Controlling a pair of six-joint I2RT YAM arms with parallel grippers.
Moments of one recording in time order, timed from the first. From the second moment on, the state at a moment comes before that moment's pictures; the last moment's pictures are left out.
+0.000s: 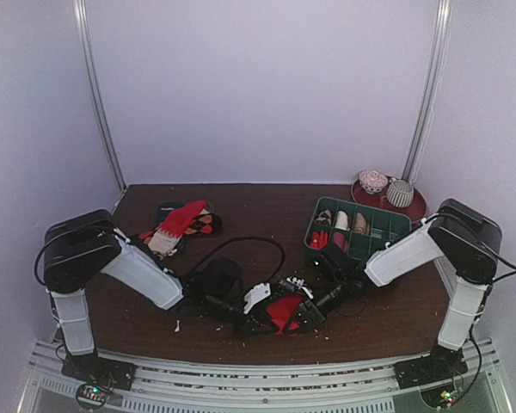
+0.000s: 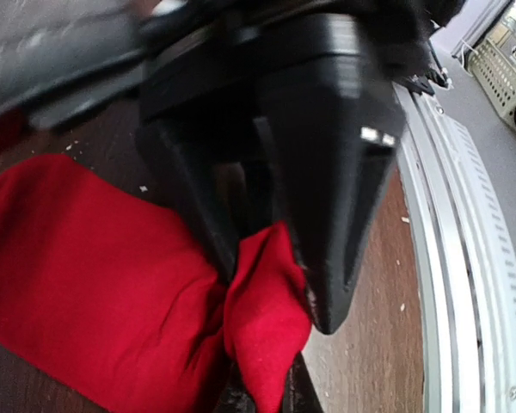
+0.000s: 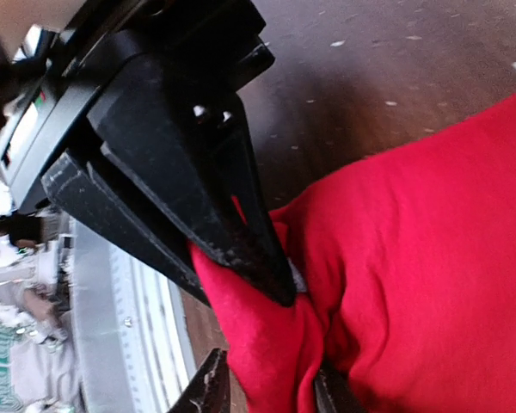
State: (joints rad) left arm -1.05 1.93 0.77 0.50 0.54 0.04; right arm 0.81 1.84 0.77 0.05 -0.89 0.17
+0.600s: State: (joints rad) left arm -0.96 2.03 0.96 0.22 0.77 -0.14; right arm 0.94 1.27 0.39 0.29 -0.30 -0.01
